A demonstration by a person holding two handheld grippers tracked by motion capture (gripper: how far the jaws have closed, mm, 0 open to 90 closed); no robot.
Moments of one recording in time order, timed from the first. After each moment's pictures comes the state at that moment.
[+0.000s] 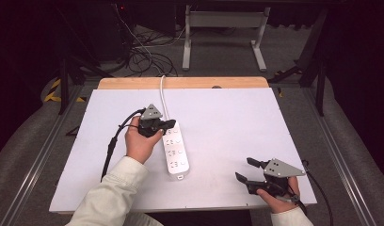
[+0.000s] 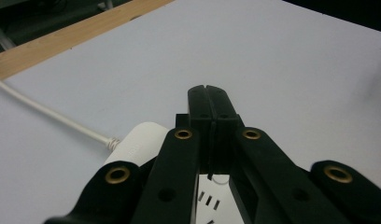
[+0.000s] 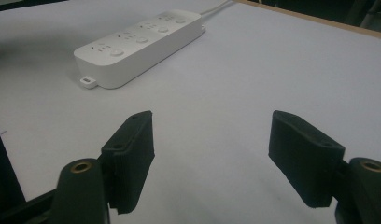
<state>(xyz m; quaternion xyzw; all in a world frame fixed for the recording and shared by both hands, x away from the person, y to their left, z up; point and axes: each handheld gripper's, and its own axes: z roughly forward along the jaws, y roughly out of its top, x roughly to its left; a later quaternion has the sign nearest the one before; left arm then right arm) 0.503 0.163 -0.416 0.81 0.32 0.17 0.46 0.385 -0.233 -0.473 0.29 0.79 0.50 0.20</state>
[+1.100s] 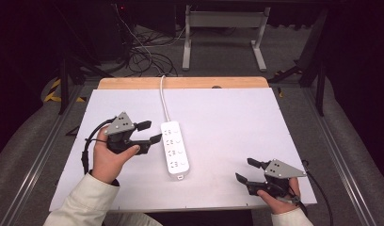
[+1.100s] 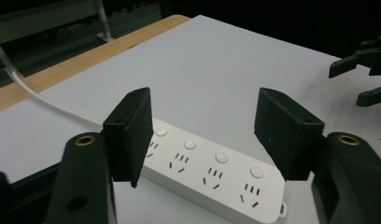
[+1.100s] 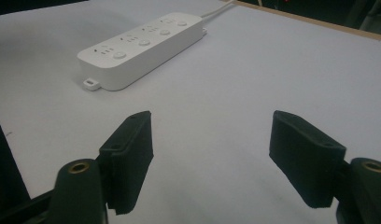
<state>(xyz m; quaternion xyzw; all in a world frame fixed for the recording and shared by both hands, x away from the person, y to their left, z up) 0.428 0.215 -0.376 0.79 0.30 0.18 0.50 0.382 -0.234 -0.472 0.29 0.79 0.51 0.20</state>
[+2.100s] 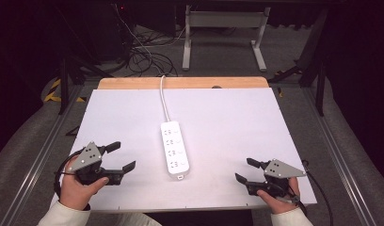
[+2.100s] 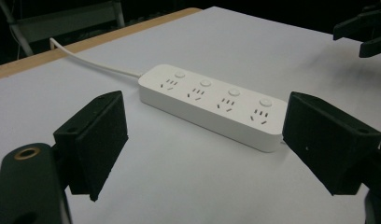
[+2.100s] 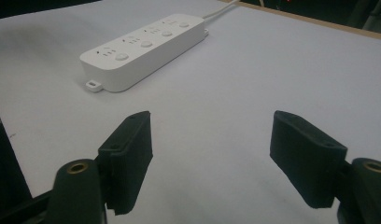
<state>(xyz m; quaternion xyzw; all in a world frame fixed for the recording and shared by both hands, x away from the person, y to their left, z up) 0.373 0.282 -0.430 0.77 0.31 0.21 0.52 0.382 -0.233 -0.473 0.29 0.79 0.51 0.20</state>
